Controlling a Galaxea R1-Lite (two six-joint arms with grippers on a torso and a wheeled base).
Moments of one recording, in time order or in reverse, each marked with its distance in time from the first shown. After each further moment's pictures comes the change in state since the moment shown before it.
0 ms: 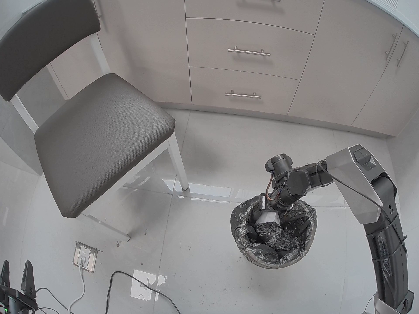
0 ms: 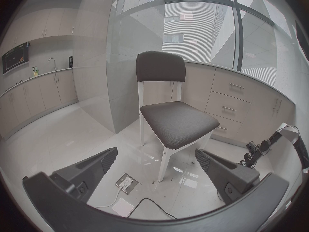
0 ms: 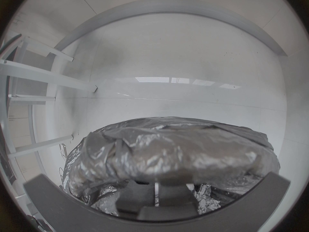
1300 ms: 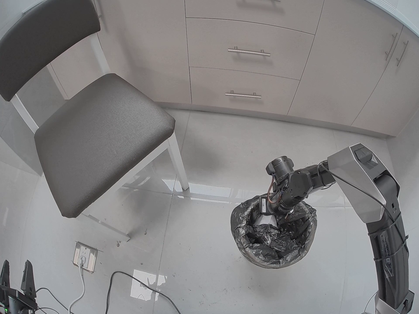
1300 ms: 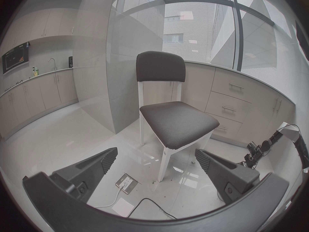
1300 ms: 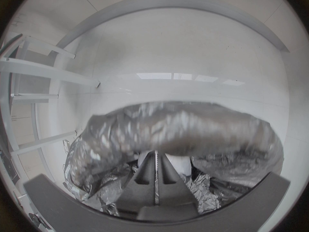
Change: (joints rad) left arm 0.000 0.000 0.000 0.000 0.000 0.000; right arm 0.001 -0.024 0.061 -0.010 0.040 0.010
